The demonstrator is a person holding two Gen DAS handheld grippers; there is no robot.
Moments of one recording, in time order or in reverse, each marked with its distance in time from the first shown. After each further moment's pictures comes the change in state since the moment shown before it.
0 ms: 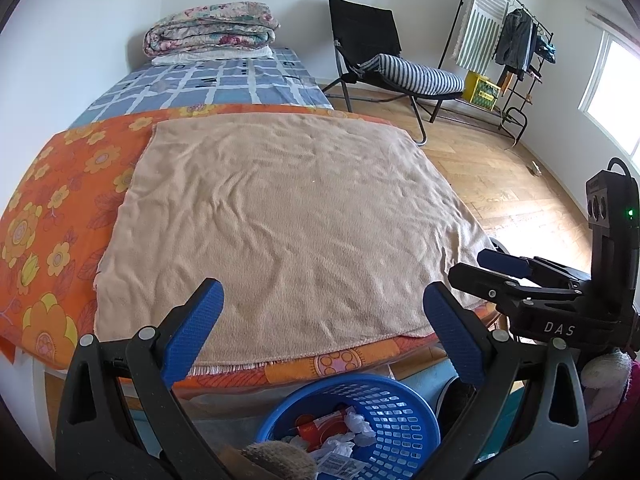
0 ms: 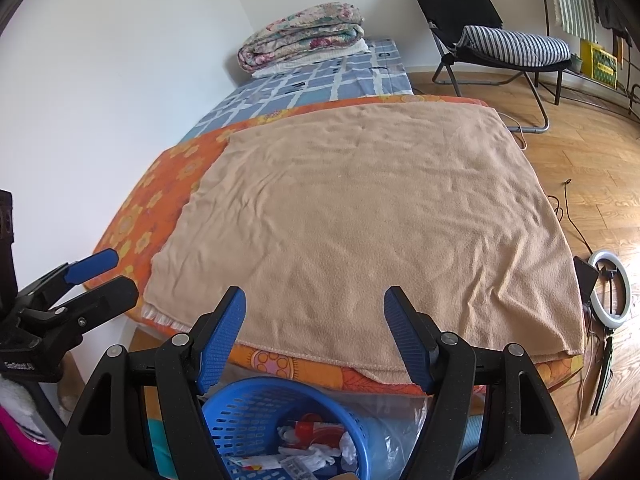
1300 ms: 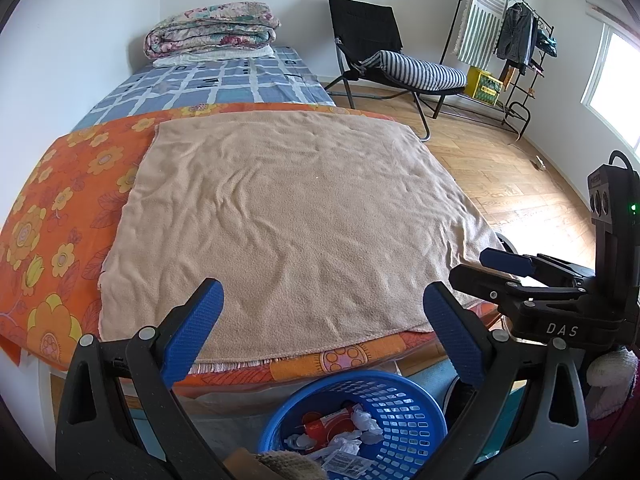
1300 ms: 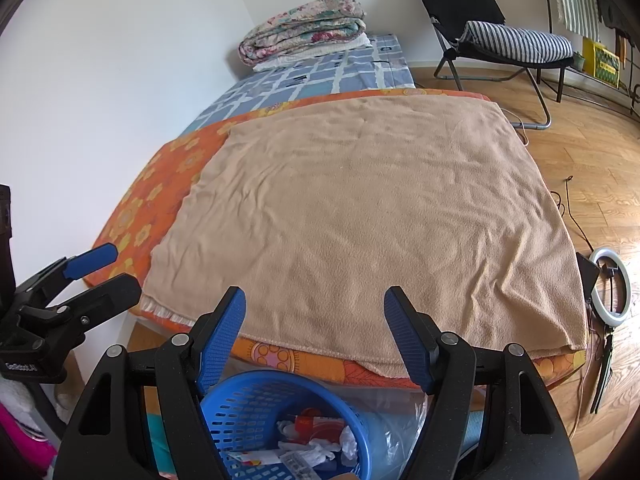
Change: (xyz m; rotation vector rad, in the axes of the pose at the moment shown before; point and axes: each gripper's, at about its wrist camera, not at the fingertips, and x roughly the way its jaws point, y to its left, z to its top) left arm 0.001 0.002 -0.004 0.015 0.002 0.011; right arm 0.002 0.003 -0.005 -0.002 0.015 -0.005
